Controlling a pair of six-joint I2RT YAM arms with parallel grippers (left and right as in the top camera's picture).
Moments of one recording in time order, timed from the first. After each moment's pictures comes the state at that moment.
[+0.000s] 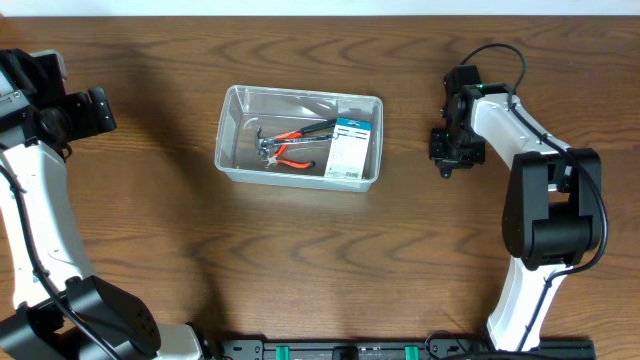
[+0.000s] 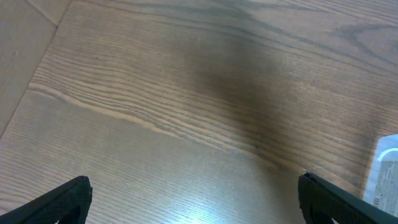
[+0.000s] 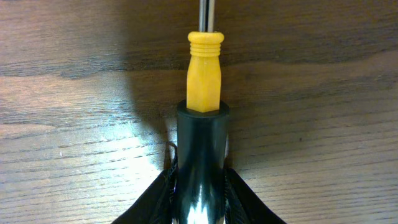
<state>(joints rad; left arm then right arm) 0.48 1.60 1.48 -0.76 0.10 0.18 0.10 2.11 1.47 -0.93 0.02 0.25</state>
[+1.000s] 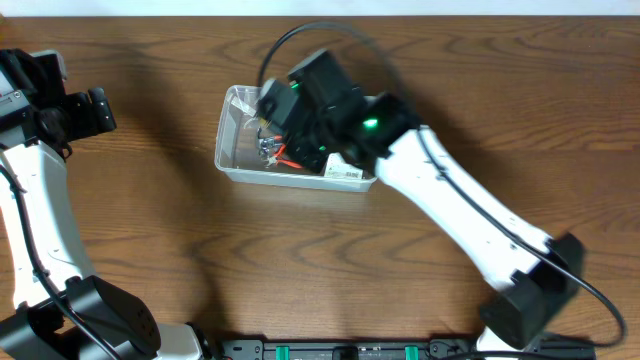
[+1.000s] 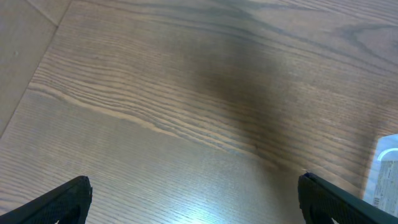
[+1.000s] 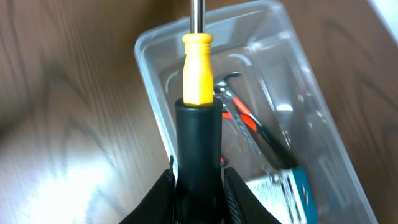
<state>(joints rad) 0.48 1.60 1.48 -0.76 0.10 0.18 0.75 1.88 1.80 -0.89 -0.15 -0.38</state>
